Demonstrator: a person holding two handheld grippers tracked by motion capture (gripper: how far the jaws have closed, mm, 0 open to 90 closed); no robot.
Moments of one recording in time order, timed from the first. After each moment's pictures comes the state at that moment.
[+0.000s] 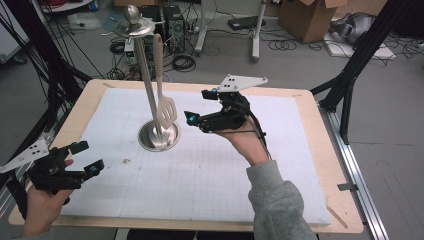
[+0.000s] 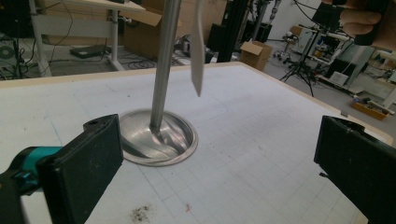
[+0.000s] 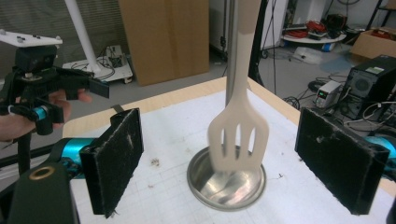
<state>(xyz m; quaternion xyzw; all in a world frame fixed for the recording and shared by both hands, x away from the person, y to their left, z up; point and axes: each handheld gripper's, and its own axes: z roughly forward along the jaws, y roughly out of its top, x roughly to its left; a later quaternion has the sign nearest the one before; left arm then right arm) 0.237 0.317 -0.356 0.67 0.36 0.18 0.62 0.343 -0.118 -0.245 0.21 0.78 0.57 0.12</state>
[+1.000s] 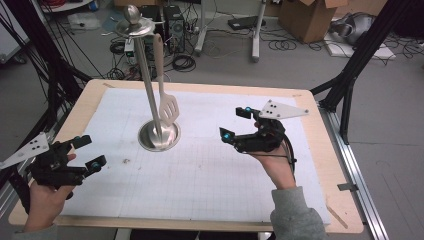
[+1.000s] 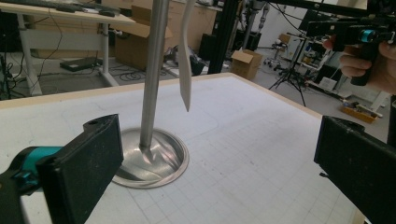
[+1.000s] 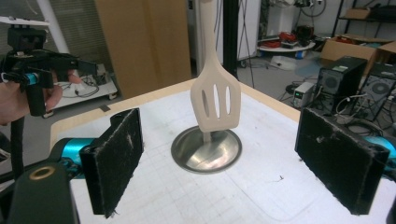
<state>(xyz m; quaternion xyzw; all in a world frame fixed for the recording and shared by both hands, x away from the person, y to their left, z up) 0.243 0.308 -0.345 0.67 0.34 0.17 0.64 0.311 -0.195 -0.286 0.25 0.74 0.60 0.15</state>
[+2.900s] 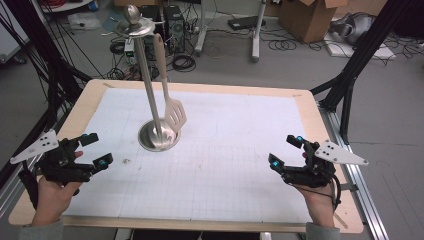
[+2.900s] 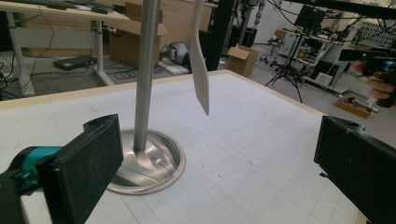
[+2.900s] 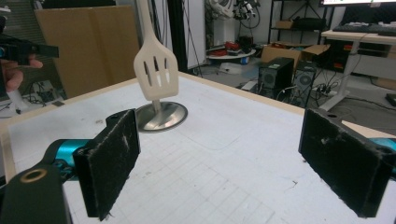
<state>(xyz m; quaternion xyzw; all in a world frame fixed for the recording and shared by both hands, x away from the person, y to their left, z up) 0.252 0.298 -0.347 0.68 0.33 0.17 0.64 0.245 -0.301 -0.333 0.32 0.70 0.60 0.22</state>
